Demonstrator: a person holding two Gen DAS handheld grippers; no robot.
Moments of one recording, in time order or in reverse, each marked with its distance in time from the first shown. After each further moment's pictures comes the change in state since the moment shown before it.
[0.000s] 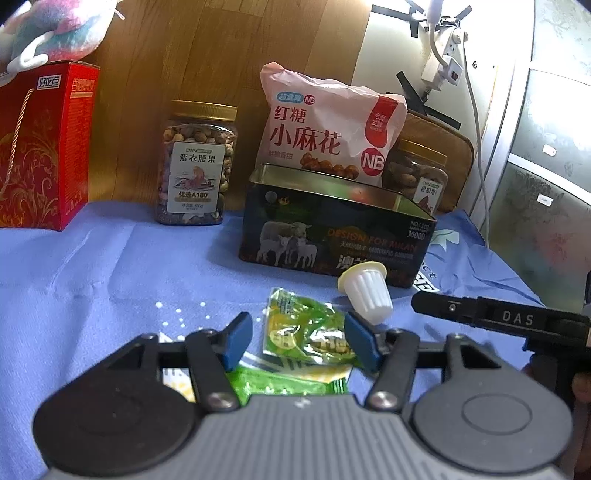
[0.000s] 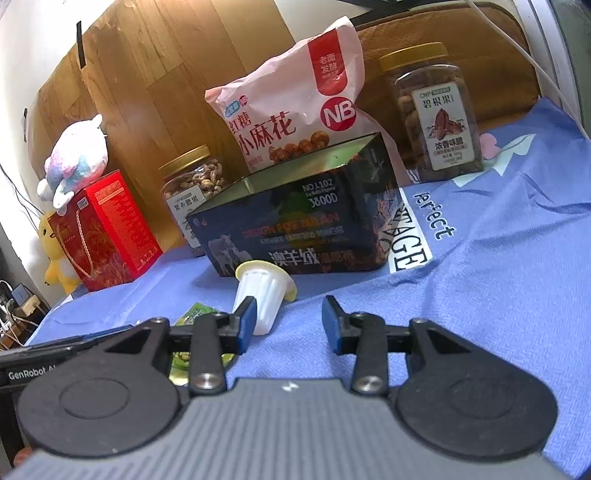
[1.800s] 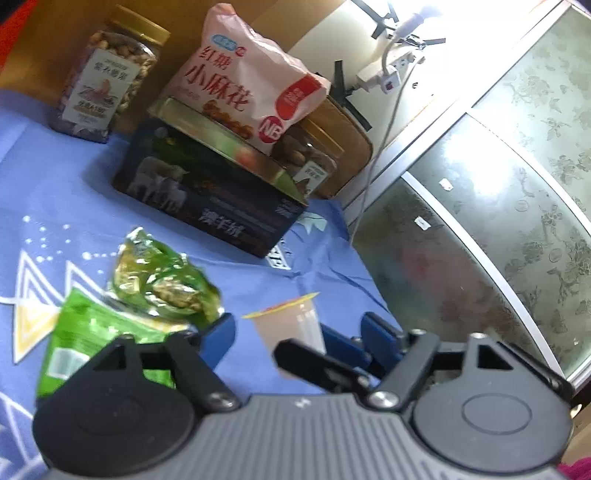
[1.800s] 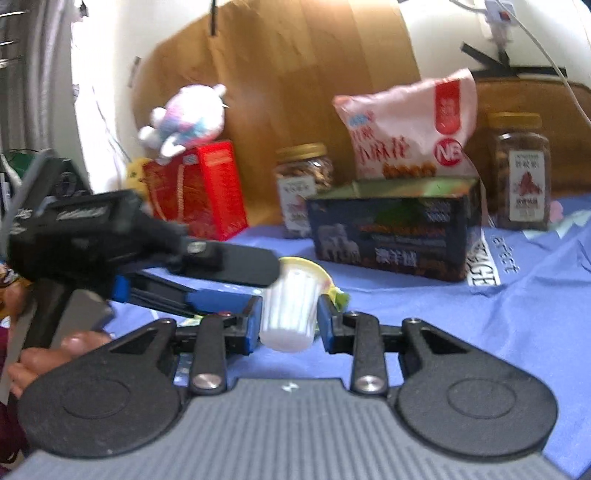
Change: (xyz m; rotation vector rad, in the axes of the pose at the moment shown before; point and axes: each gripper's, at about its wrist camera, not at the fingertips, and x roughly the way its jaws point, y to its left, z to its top) left arm -0.002 -0.004 0.007 -0.267 0.150 -0.501; right arm -0.055 0.067 -0.030 -0.300 -0.039 0.196
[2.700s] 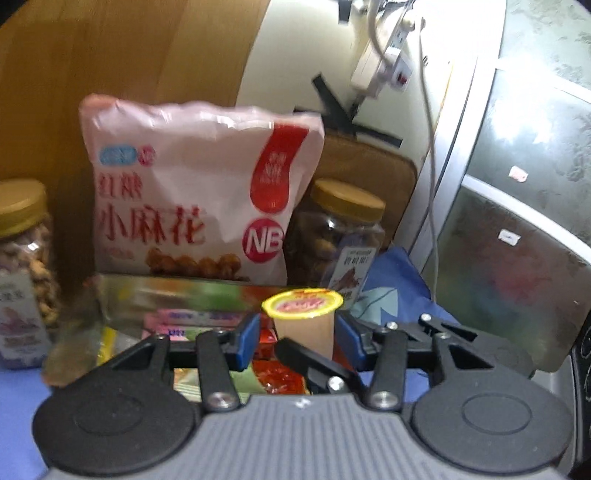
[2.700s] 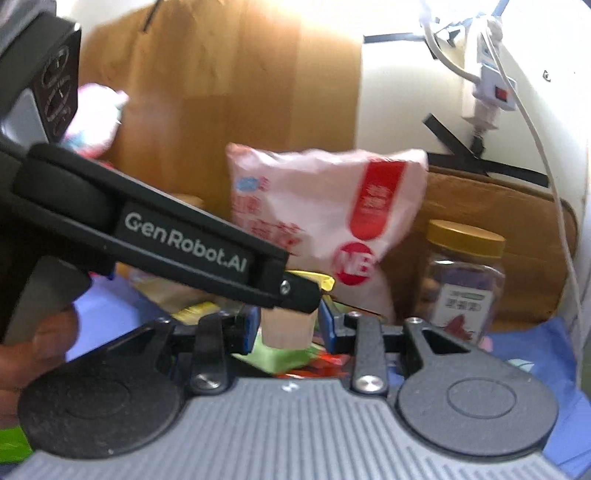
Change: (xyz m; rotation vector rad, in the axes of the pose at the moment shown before) left arm 0.145 -0.038 0.127 0.350 -0.062 0.276; right arm 0.094 -0.093 0.079 -0.245 -0.070 -0.345
